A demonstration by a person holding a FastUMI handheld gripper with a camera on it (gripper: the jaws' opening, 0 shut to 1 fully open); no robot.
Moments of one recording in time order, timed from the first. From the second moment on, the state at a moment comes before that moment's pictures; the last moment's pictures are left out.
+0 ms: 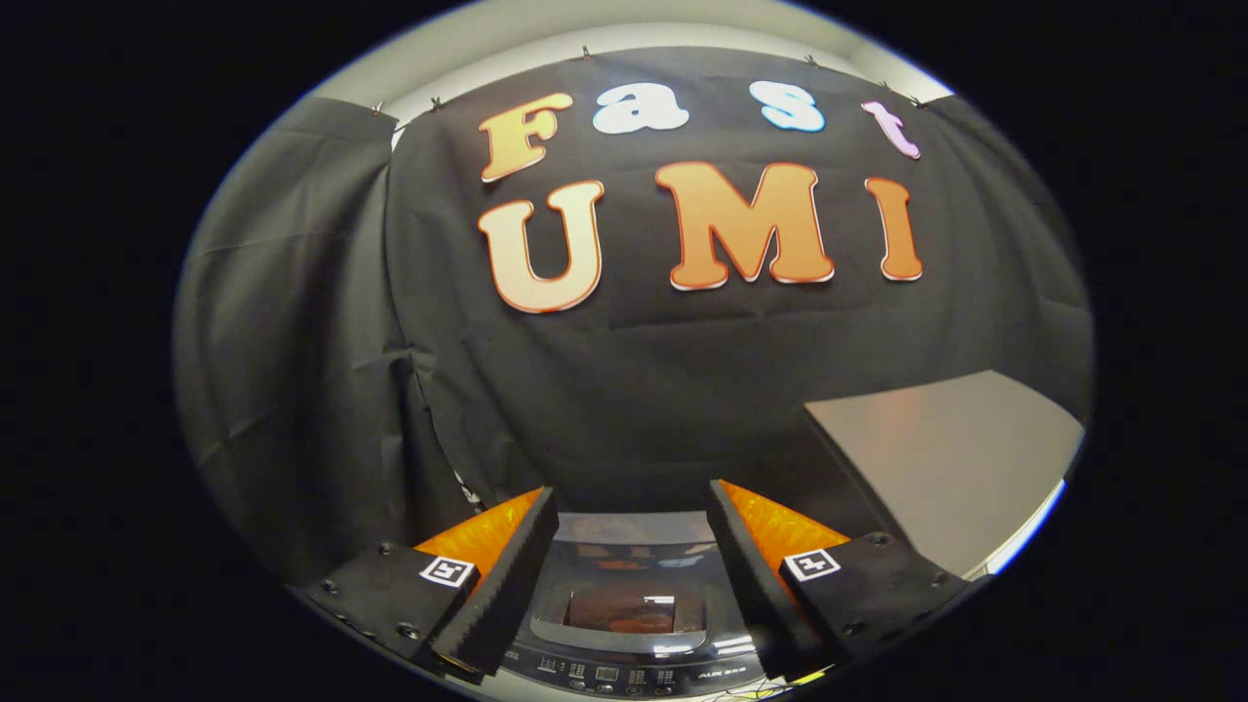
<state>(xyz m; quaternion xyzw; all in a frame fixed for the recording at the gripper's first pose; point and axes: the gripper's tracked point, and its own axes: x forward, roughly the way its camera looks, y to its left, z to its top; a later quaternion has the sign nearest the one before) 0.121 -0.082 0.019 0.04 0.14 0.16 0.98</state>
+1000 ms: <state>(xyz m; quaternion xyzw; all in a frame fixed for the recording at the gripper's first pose) 0.055 -0.204 0.153 0.03 0.03 0.12 0.99</state>
